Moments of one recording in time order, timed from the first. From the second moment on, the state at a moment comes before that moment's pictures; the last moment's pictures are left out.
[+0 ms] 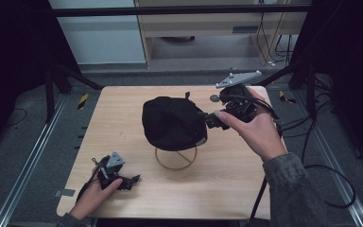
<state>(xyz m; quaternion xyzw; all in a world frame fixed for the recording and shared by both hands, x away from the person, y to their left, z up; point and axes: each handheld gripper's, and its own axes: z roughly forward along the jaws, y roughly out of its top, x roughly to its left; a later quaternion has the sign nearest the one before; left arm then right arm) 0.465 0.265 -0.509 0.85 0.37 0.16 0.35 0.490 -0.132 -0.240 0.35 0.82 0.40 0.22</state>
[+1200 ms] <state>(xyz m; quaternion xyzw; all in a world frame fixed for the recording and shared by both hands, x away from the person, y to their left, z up) 0.465 0.265 -0.509 0.85 0.37 0.16 0.35 0.444 -0.183 -0.336 0.38 0.81 0.38 0.24</state>
